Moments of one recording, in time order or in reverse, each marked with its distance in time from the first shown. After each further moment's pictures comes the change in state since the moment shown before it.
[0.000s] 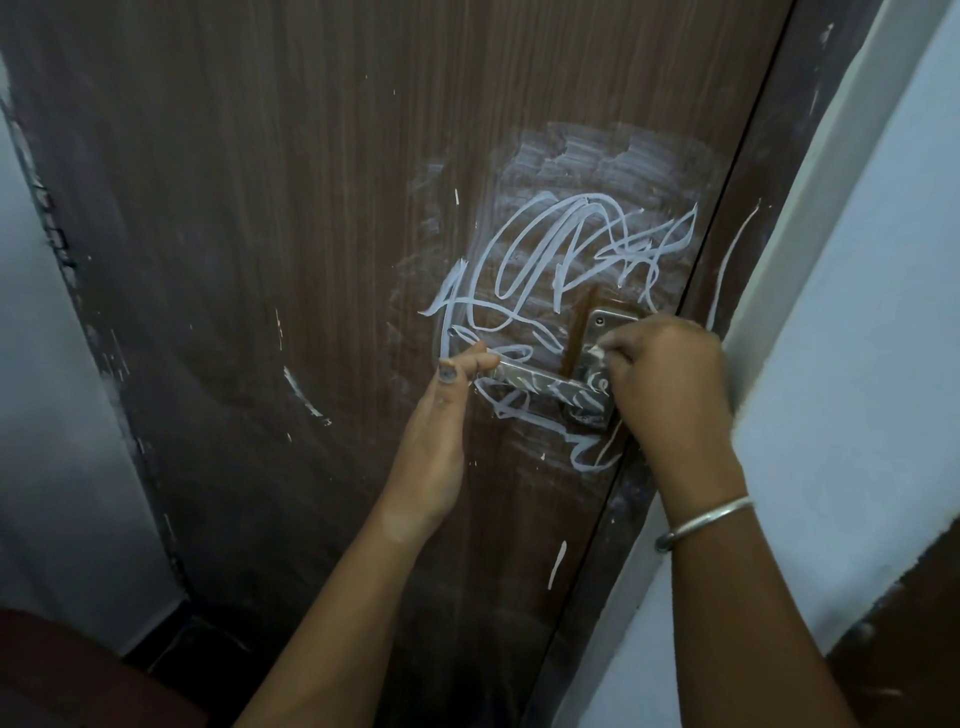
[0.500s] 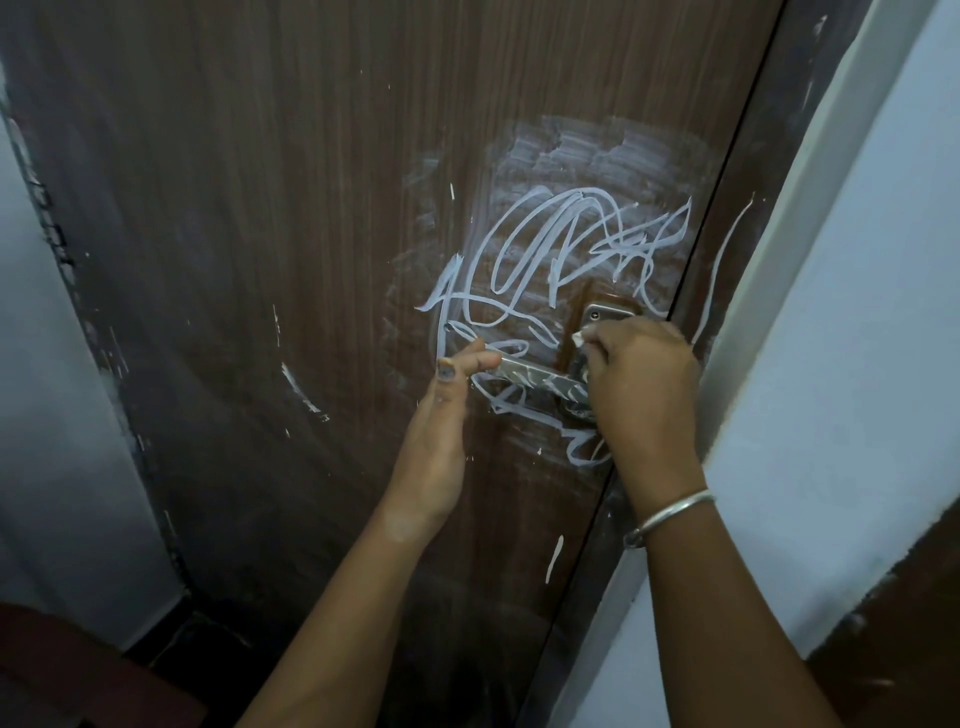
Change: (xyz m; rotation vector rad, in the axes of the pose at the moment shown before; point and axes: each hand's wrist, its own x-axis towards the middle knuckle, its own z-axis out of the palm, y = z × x) left_hand -0.002 -0.003 0.006 -0.032 0.008 -0.011; right_hand -0.010 -0.017 0.007 -0.008 0.059 0.012
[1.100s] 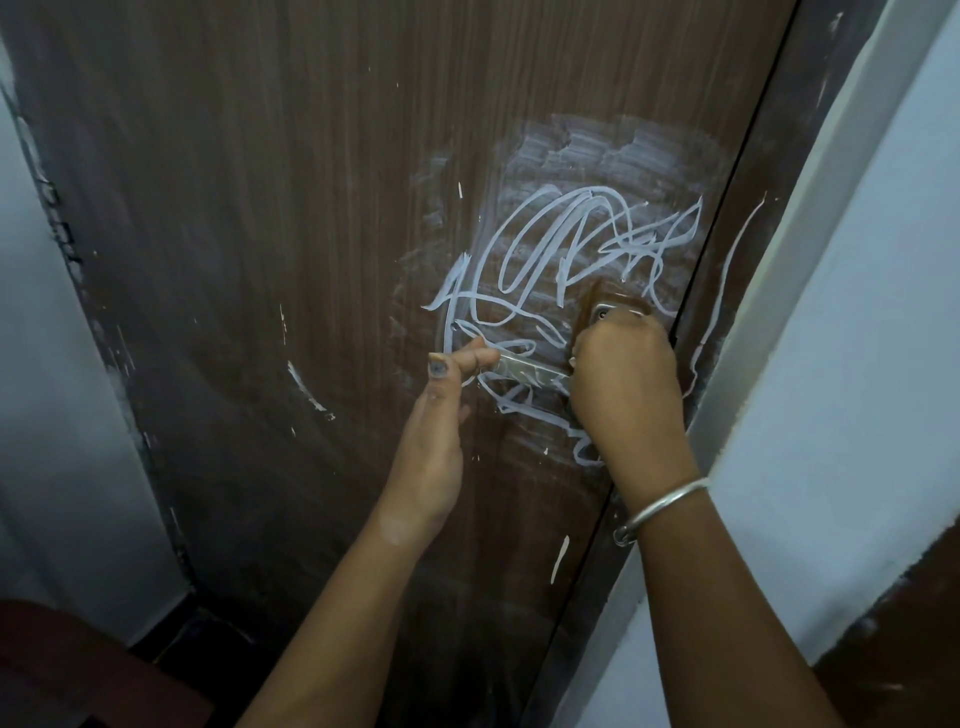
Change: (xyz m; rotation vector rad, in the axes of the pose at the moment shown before) left_hand -0.002 0.004 -0.005 -0.022 0.039 -0.029; right_hand 0.007 -0.020 -0.004 -0.234 -0.203 -0.071
